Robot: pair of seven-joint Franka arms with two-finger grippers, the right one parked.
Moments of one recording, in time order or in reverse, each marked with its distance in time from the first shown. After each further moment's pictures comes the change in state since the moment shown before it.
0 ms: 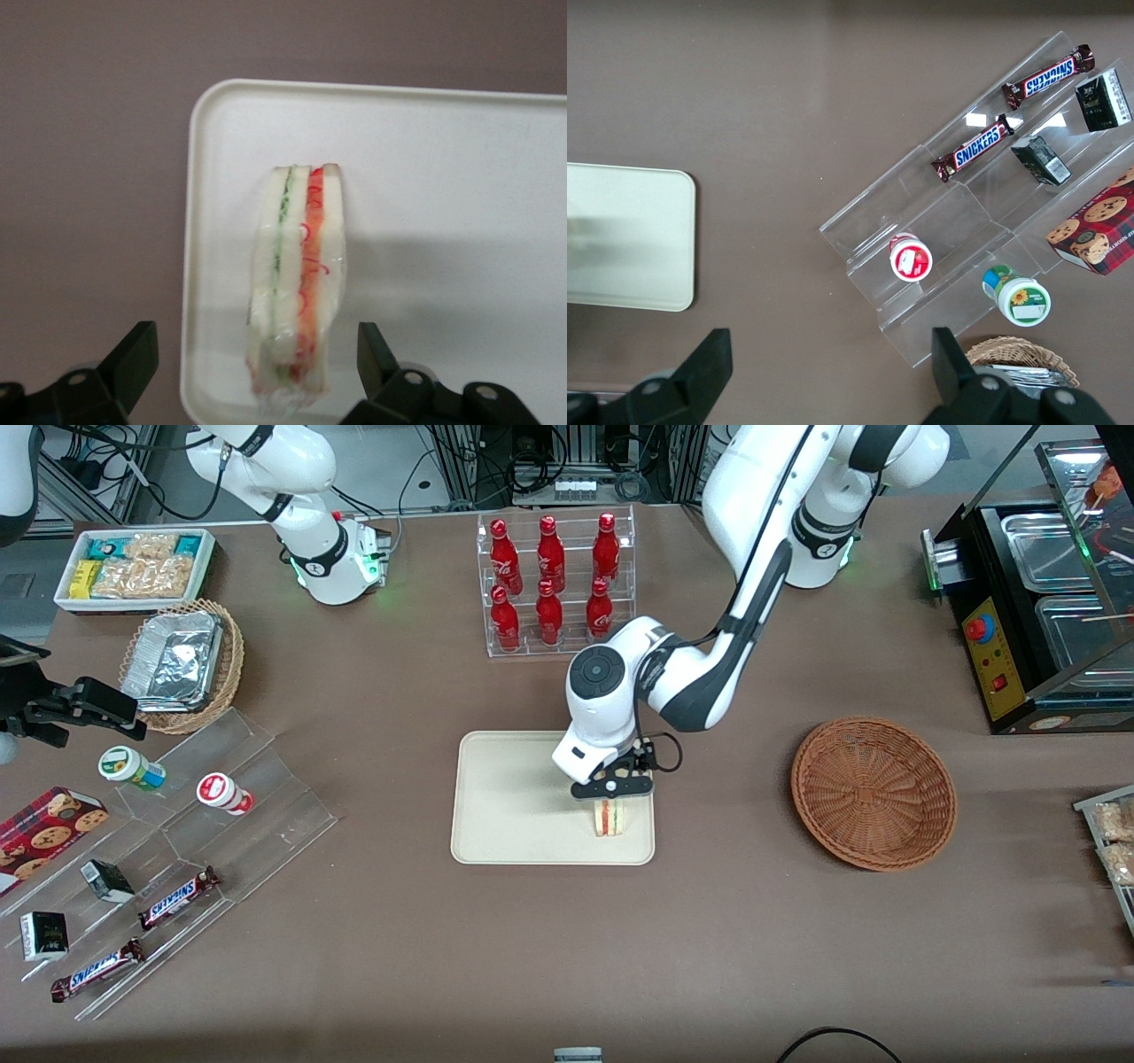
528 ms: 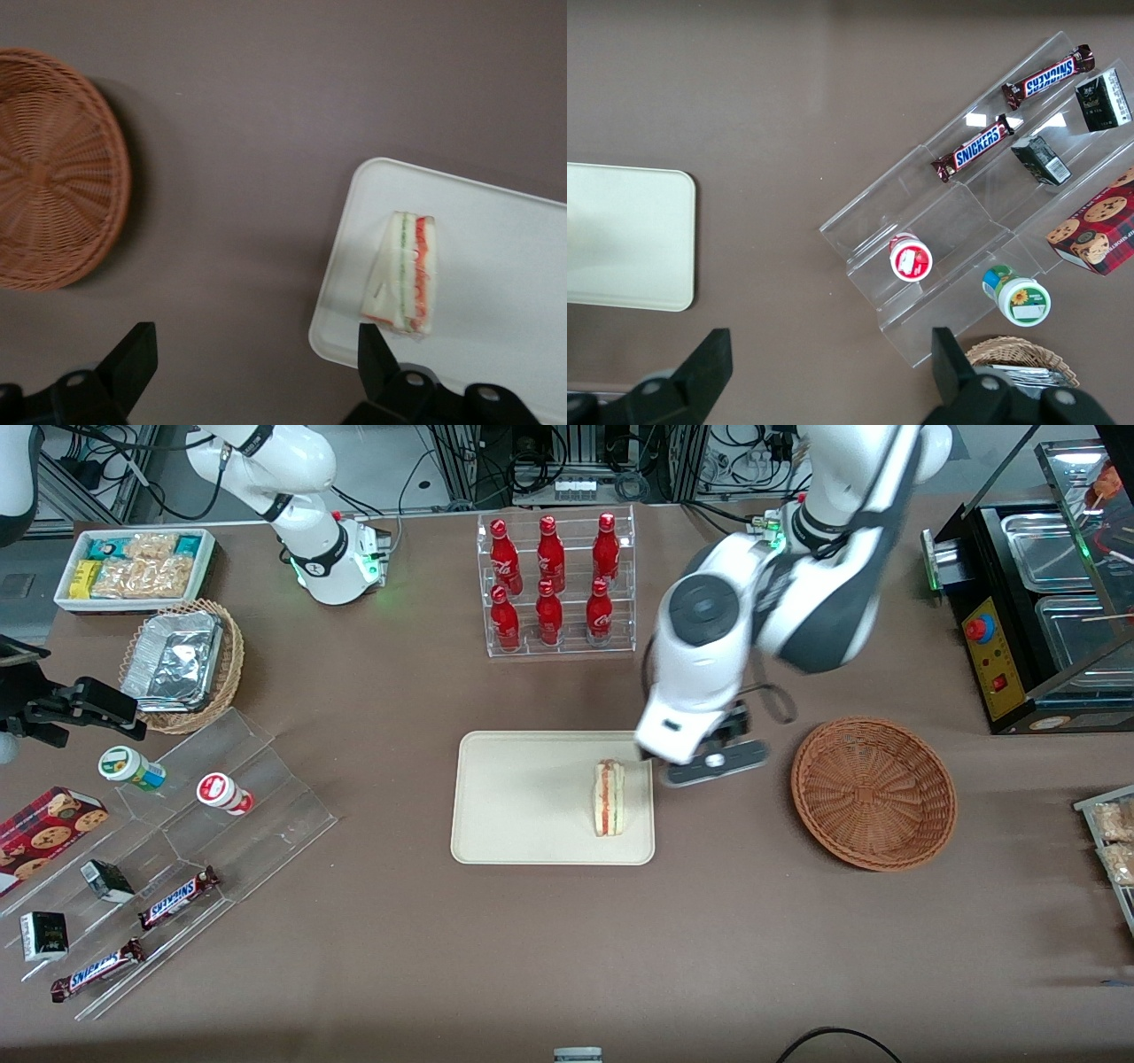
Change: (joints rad) arm 0.159 -0.307 0.010 0.016 -0.001 -0.349 0.007
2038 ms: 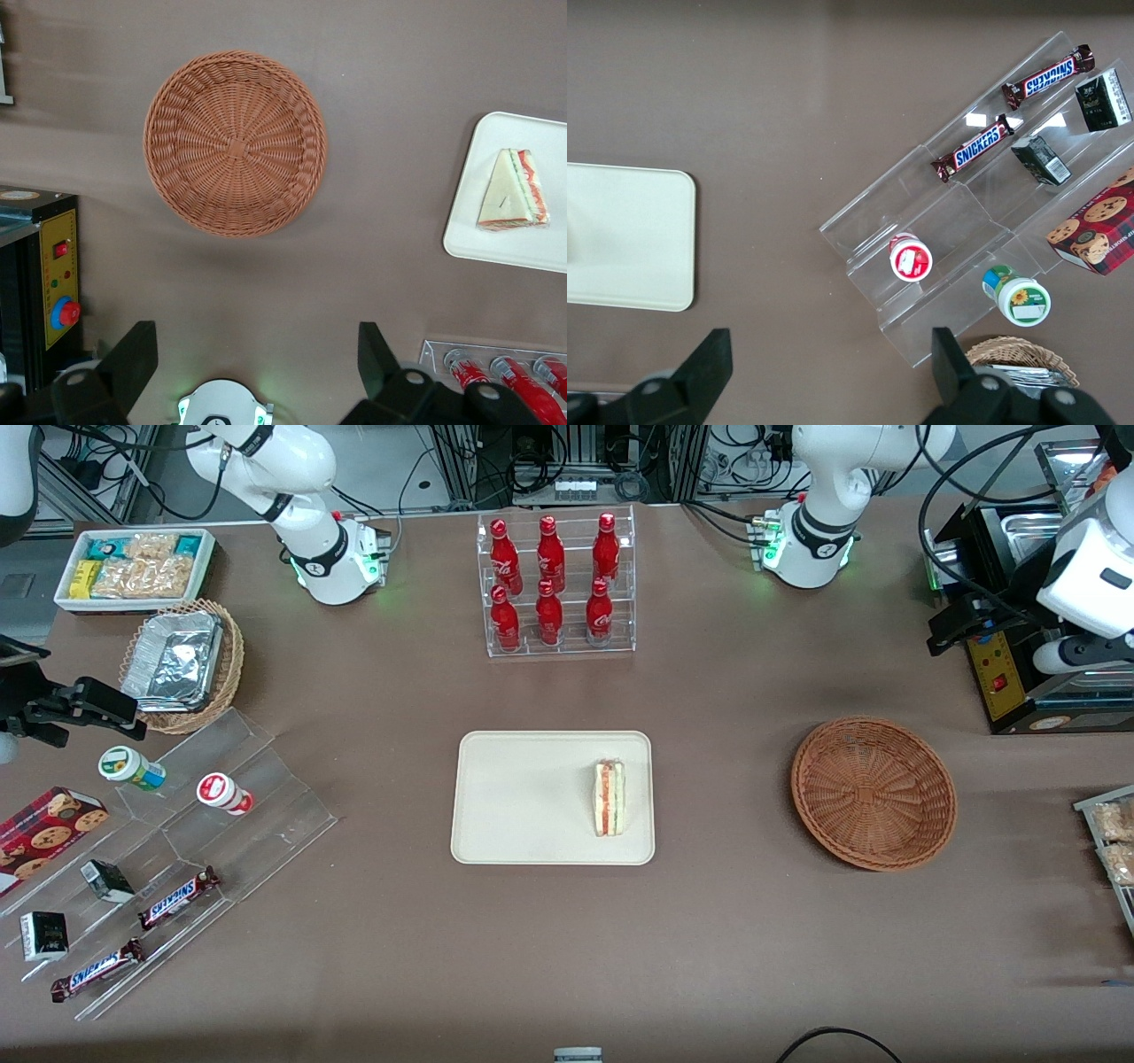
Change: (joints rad) arm 0.468 -0.353 -0.001 -0.017 -0.111 -0.380 0.598
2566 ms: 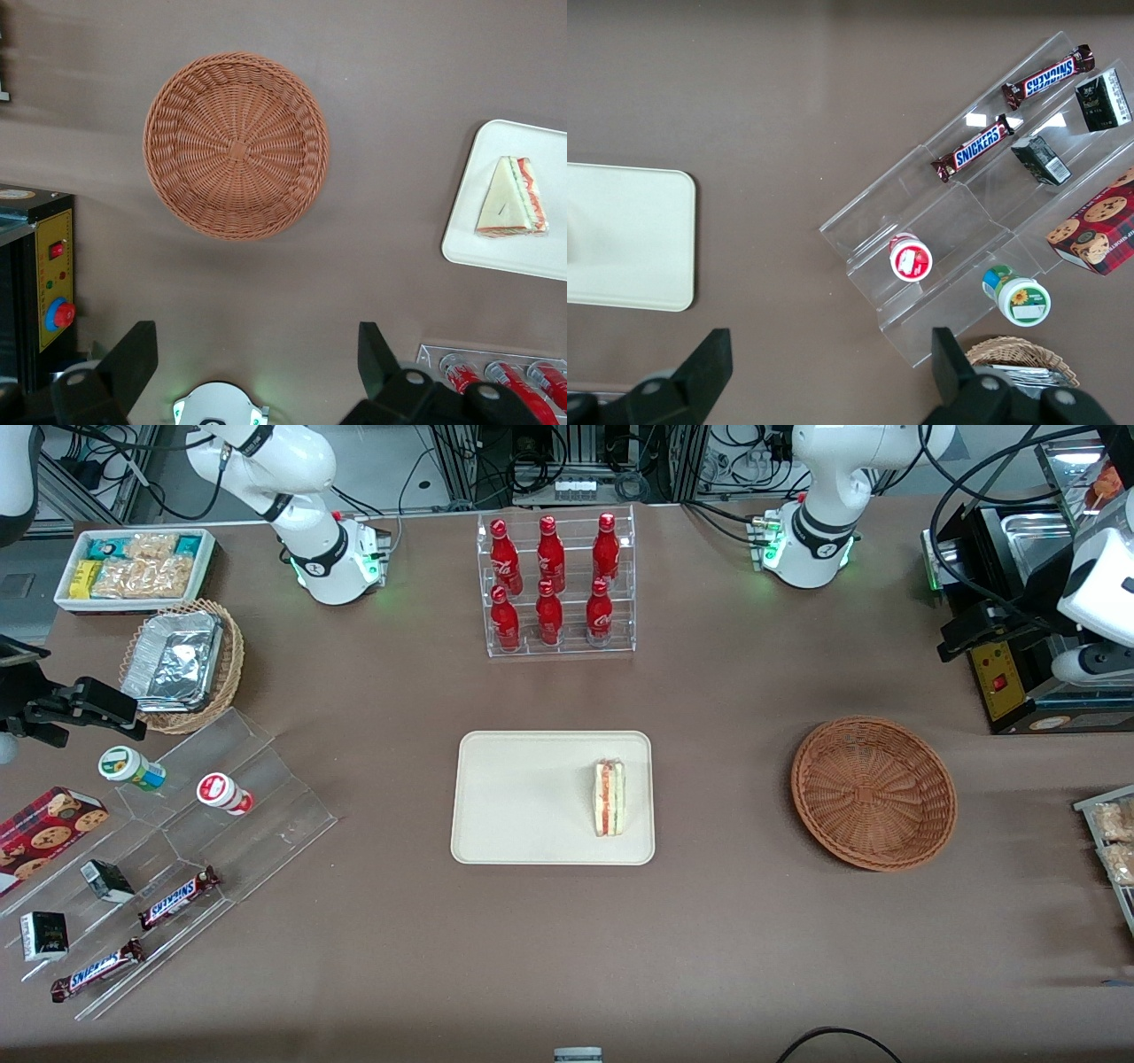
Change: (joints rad) arm 0.053 0.015 -0.037 0.004 -0.017 0.010 0.007
